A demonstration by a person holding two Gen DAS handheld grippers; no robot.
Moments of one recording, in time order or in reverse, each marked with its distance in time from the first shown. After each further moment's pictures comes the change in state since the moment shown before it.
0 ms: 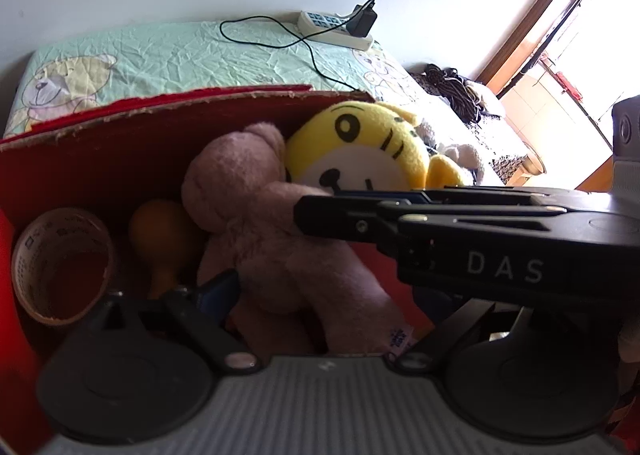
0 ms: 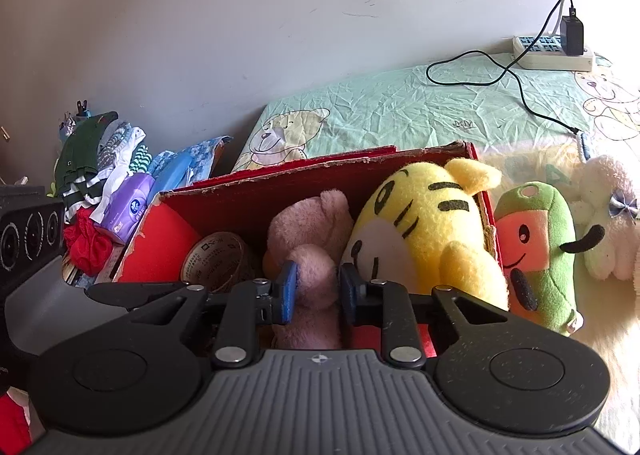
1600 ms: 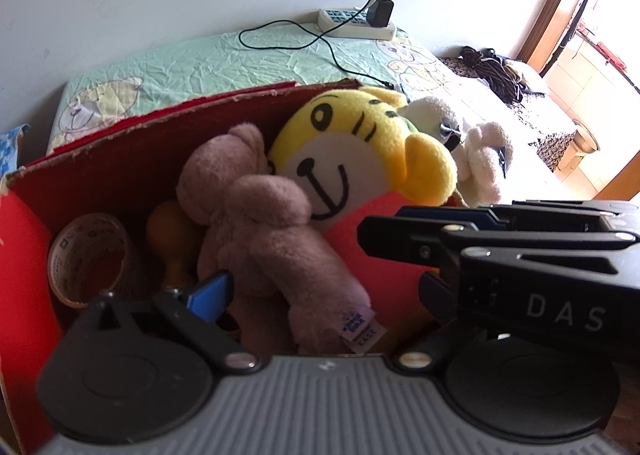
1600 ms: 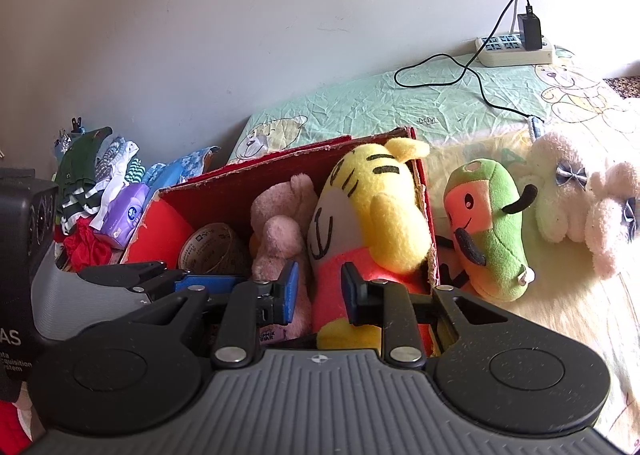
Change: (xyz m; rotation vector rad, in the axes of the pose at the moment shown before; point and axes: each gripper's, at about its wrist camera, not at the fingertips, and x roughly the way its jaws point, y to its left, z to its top) left arm 0.002 -0.047 -0.006 0.070 0.013 0.210; right arm -0.042 -0.011 -0.024 0.060 -0.038 -0.038
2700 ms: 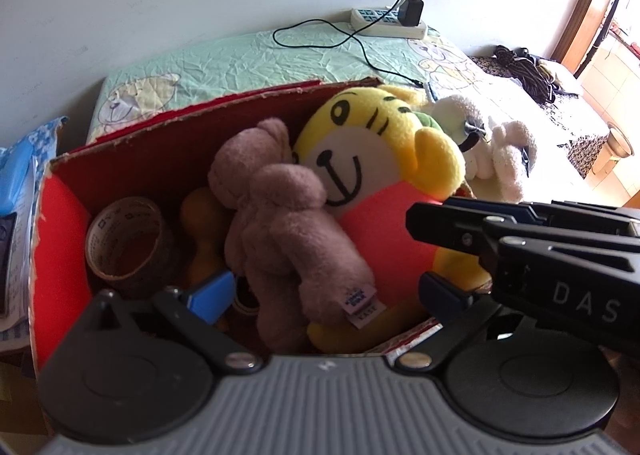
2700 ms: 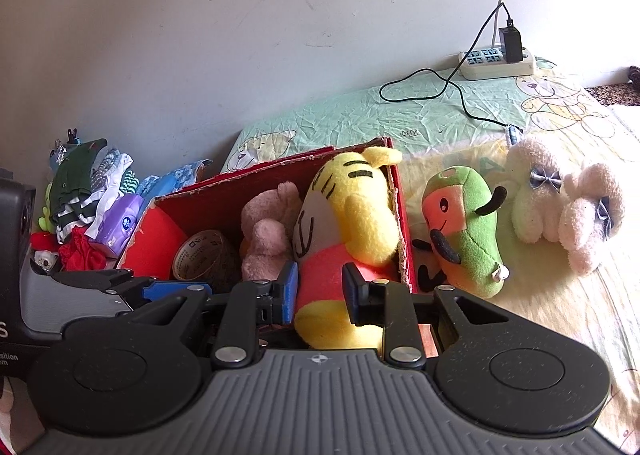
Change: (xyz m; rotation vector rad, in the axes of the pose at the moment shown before) left arm -0.018 -0.015 -0.007 -0.041 0.013 0.132; right arm -0.019 -0.003 -0.008 0.002 -0.053 -0.022
